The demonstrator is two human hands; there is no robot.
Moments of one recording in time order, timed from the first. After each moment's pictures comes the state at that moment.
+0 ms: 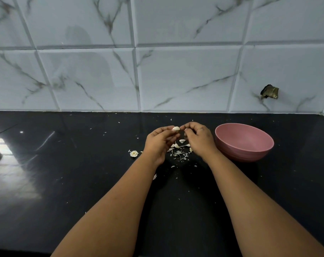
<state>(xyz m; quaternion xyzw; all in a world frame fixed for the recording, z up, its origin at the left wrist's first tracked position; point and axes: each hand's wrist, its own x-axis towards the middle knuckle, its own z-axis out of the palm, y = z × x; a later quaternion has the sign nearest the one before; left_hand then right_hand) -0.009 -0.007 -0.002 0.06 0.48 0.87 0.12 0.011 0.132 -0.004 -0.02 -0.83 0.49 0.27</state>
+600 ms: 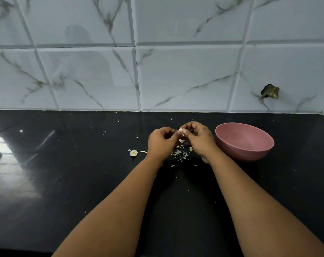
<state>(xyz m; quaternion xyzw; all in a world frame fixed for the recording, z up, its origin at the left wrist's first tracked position) -0.011 -0.001 -0.016 0.16 0.75 0.64 -0.07 0.008 0.135 -0.009 -0.02 -0.77 0.60 0.21</state>
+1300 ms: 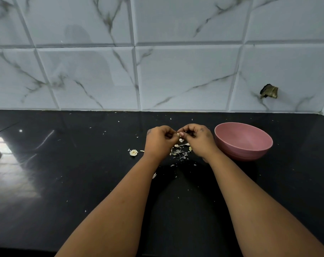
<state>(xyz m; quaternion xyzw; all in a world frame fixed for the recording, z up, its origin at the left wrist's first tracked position) -0.006 -0.009 -0.004 0.21 0.83 0.49 -0.17 0.016 0.136 -0.006 0.02 -0.82 0.52 0.23</state>
